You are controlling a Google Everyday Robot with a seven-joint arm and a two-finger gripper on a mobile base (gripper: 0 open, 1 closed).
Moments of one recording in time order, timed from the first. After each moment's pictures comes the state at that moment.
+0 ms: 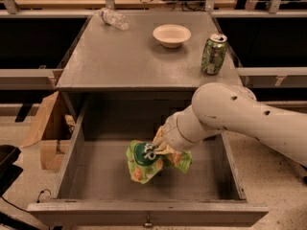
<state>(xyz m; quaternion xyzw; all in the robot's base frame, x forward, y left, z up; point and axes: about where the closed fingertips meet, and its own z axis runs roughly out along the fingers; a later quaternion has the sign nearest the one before) 0.487 -0.028 0.722 -0.77 0.58 0.05 0.27</state>
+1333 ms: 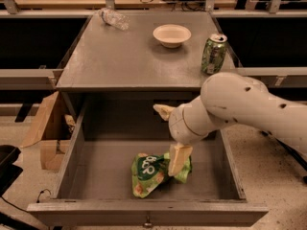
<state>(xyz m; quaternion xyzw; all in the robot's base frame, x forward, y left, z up) 0.491 -0.036 0.747 -0.77 0.57 0.04 0.28</state>
